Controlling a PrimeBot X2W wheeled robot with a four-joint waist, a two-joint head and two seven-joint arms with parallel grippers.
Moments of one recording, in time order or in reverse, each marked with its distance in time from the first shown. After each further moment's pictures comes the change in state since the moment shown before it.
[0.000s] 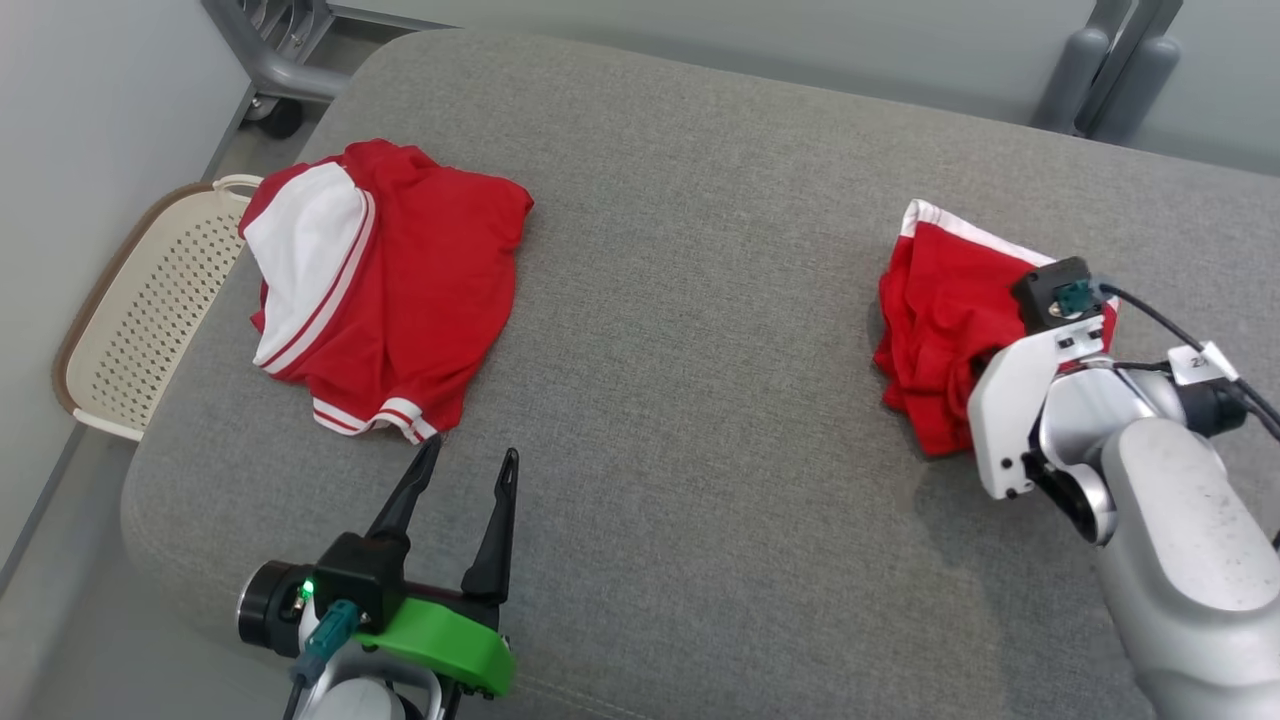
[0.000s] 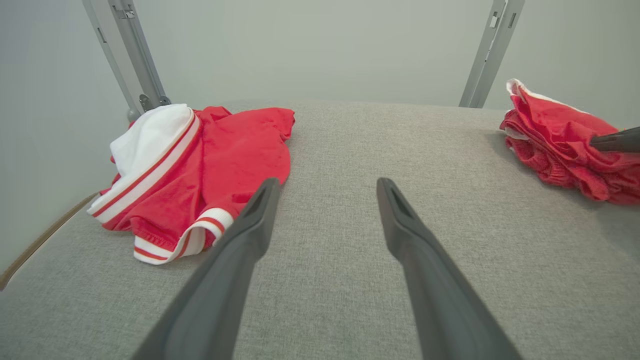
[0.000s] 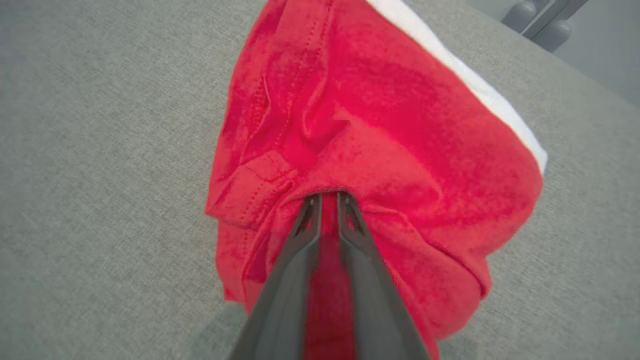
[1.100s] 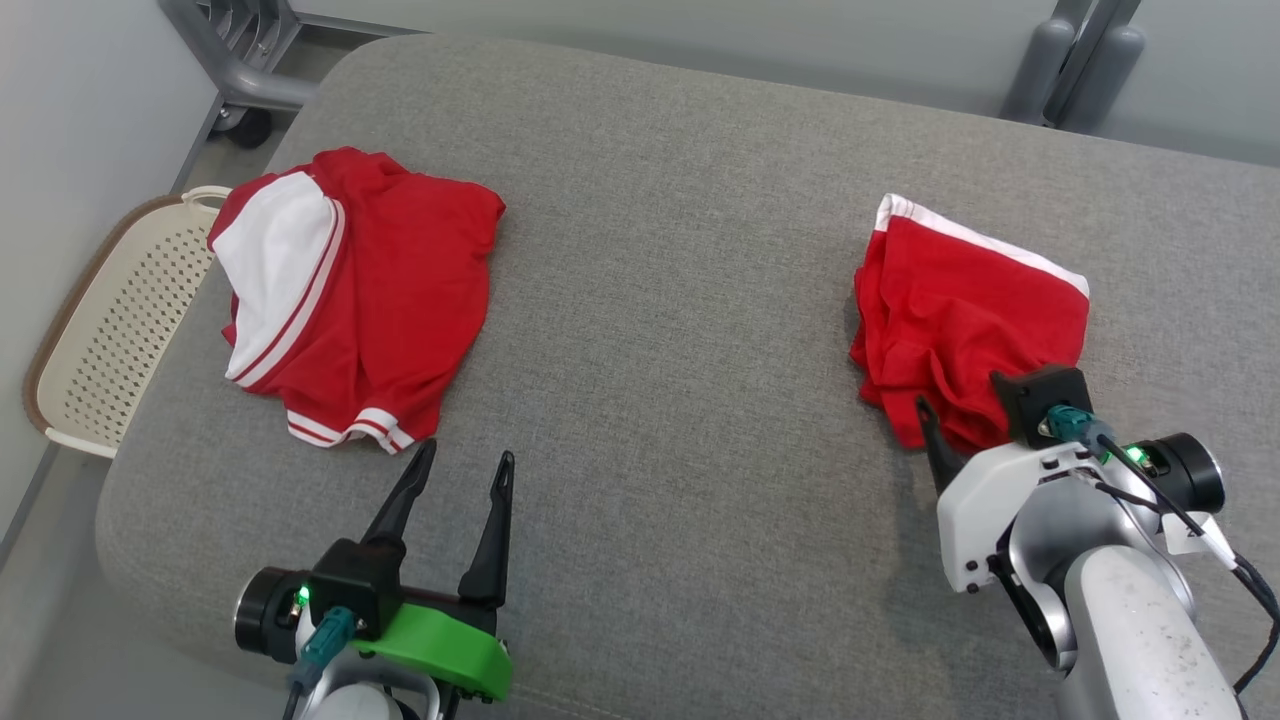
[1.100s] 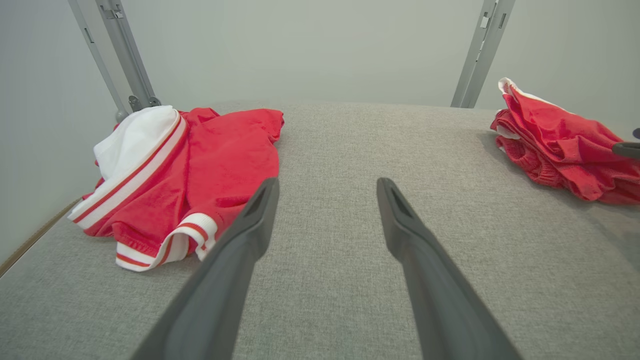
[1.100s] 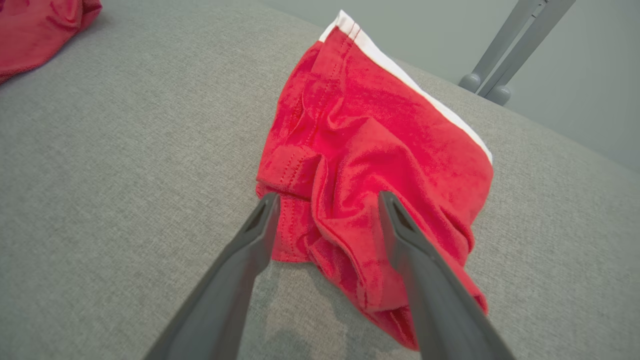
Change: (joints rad) left arm 0.017 -0.004 0.013 -0.017 0.006 0.001 0.000; right arm 0.271 0.131 -0.082 -0.292 -0.190 0.000 -0.242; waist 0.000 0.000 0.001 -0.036
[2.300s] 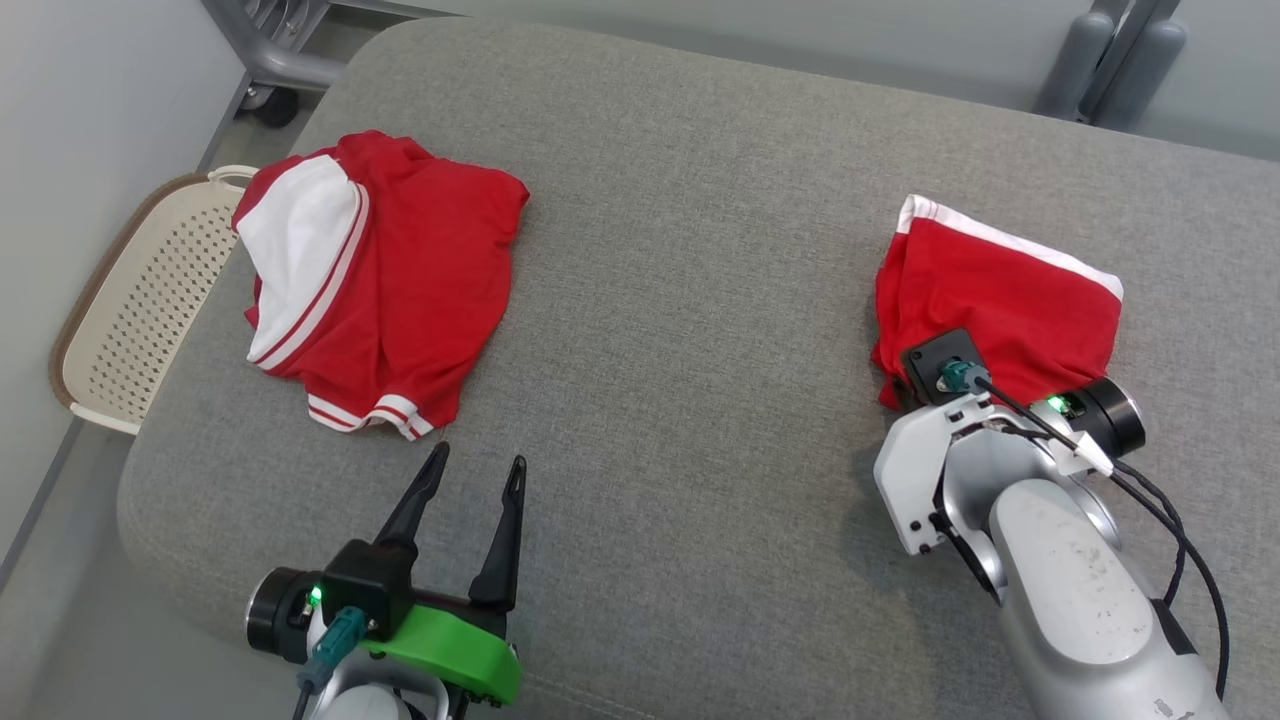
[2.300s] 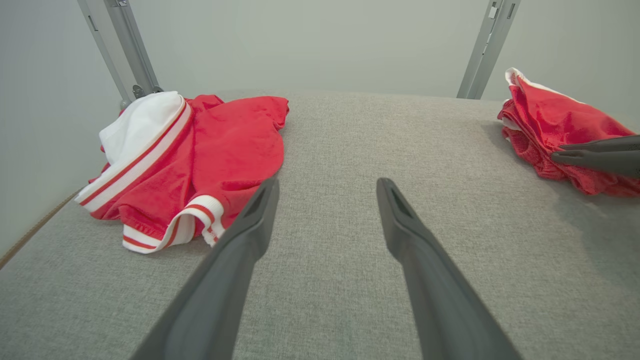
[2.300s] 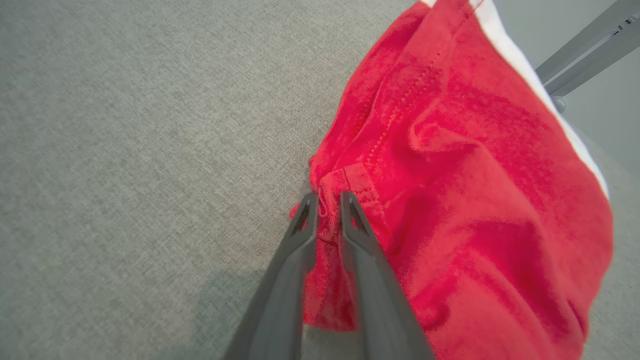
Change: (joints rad) left arm -0.004 -0.003 -0.017 0.014 -0.003 -0.005 0.000; right arm -0.215 -0.004 0.104 0.336 -0.091 0.000 -0.006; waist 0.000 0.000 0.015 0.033
